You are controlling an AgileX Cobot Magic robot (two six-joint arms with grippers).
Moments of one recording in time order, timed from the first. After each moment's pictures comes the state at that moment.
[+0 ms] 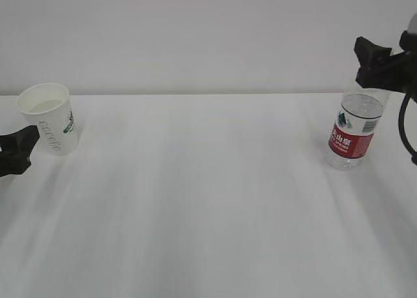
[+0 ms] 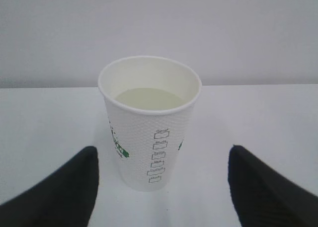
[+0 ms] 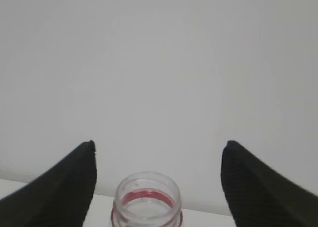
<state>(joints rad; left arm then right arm) -0.05 1.75 -0.32 0.08 -1.15 -0.11 0.04 1.67 -0.65 -0.08 -0.94 -0.06</state>
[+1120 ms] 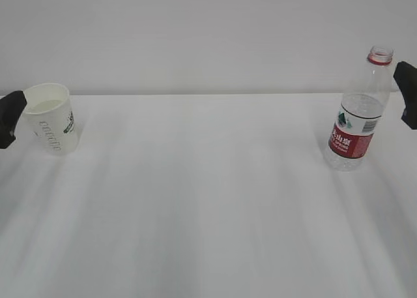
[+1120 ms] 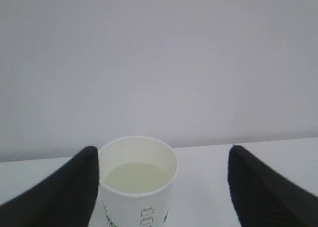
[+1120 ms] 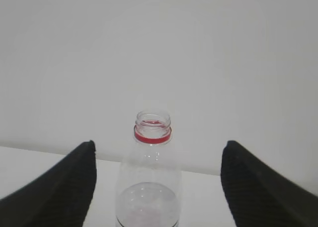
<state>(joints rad) -0.05 1.56 -0.31 0.13 -1.15 -0.11 0.04 1.29 -0.33 -0.07 -0.86 -0.06</state>
